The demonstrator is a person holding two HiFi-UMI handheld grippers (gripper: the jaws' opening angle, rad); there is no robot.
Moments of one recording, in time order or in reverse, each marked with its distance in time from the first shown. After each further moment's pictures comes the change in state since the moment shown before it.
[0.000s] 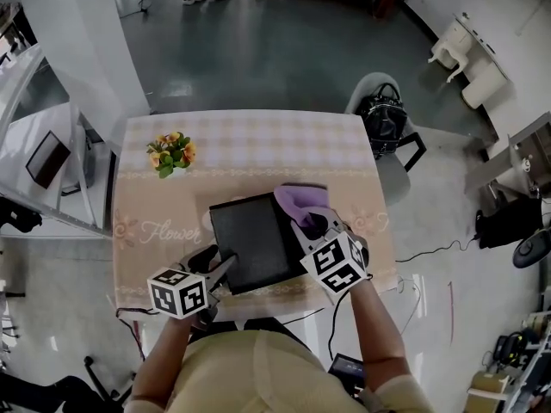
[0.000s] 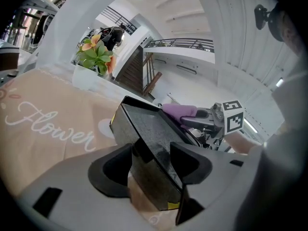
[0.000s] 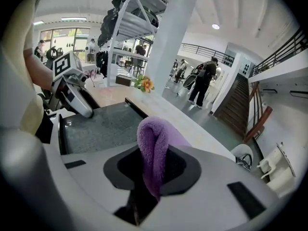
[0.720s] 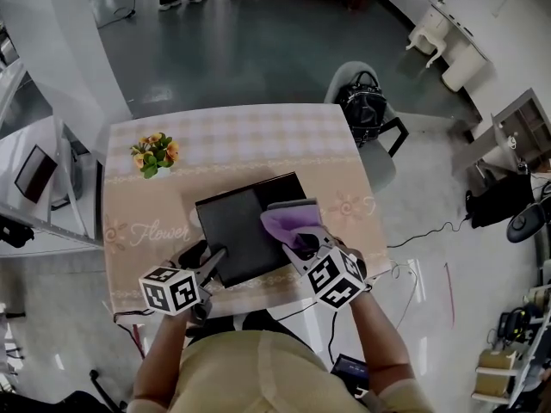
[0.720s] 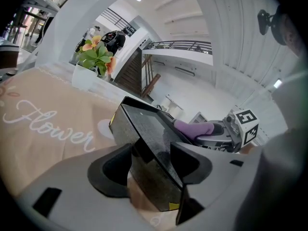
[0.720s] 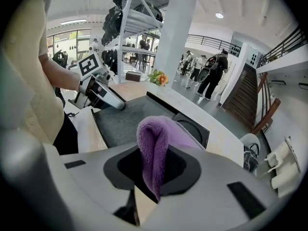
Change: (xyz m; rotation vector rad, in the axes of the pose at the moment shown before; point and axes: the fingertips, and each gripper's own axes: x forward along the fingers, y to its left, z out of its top) left arm 0.000 0.002 0.001 0.006 -0.024 -0.018; right arm -0.040 0.058 -0.027 0.025 0.077 0.103
